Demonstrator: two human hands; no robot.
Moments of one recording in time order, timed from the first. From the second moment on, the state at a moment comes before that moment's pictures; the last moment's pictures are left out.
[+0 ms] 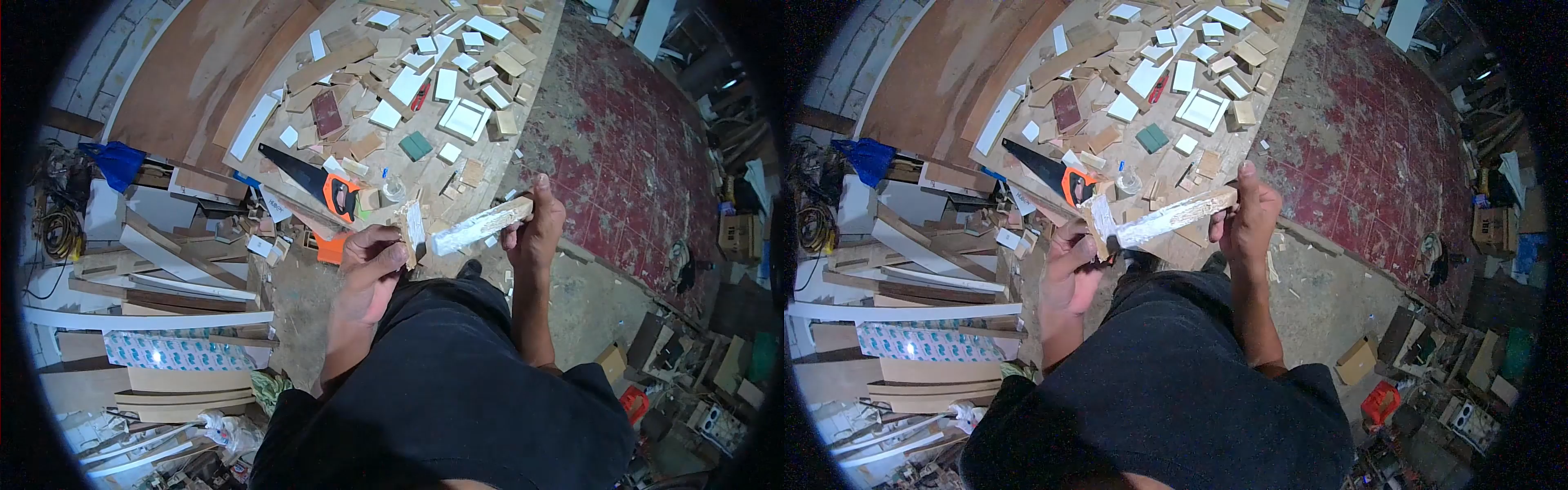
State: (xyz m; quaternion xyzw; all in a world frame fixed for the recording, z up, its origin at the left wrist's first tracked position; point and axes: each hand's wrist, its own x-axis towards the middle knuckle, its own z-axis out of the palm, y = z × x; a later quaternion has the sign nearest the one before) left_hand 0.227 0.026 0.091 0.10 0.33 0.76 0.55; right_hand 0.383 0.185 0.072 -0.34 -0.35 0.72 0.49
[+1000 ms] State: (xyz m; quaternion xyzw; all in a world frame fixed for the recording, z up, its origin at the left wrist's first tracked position) left_hand 0.218 0.039 0.101 0.15 0.38 0.79 0.45; right_hand 0.385 0.183 0.088 -0.28 -0.52 0.46 0.66
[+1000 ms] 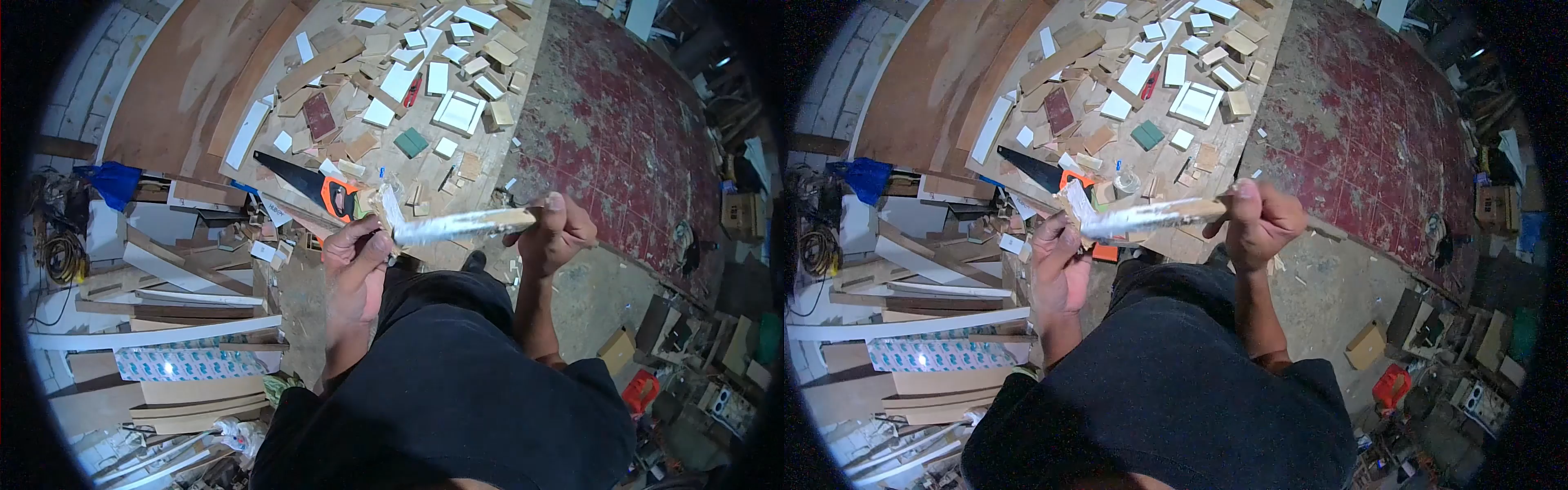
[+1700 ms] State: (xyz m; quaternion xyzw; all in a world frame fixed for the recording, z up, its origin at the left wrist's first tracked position) left_hand 0.093 0.043 0.086 0.15 0.39 0.74 0.53; right_hand 0.299 0.152 0.084 -0.34 -0.62 0.30 0.64
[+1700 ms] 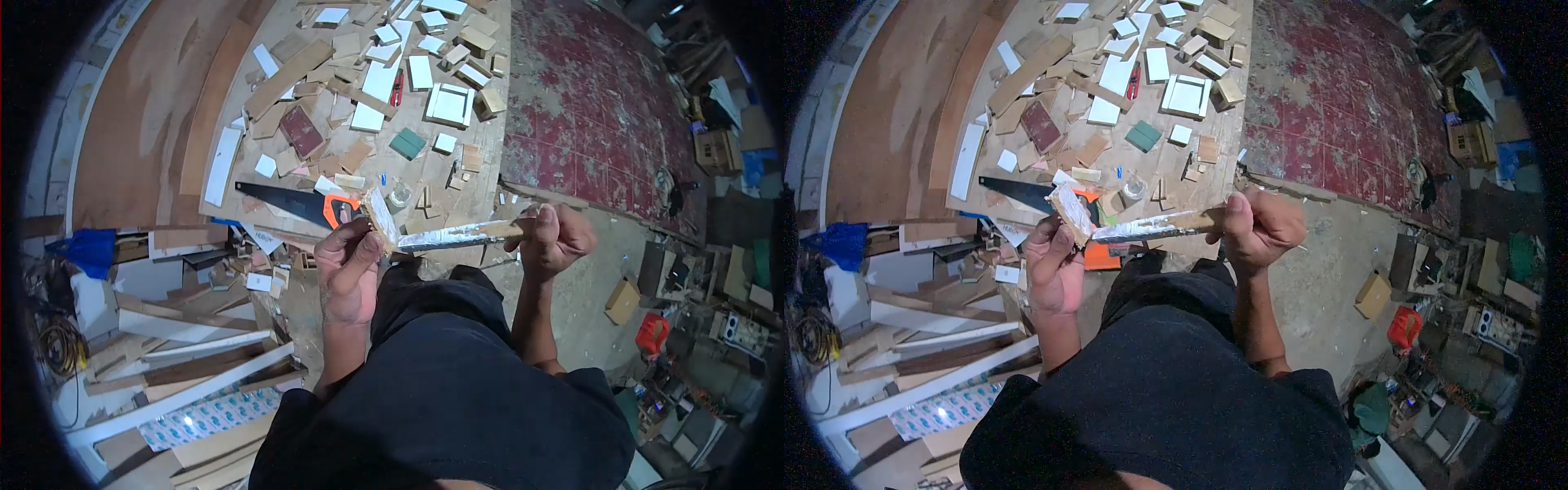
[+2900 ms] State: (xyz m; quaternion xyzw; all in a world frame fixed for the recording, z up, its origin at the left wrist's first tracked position) left_hand 0.006 -0.005 0.100 -0.01 0.18 0.80 0.58; right_hand 0.184 0.158 0.078 -0.09 -0.56 0.60 0.57
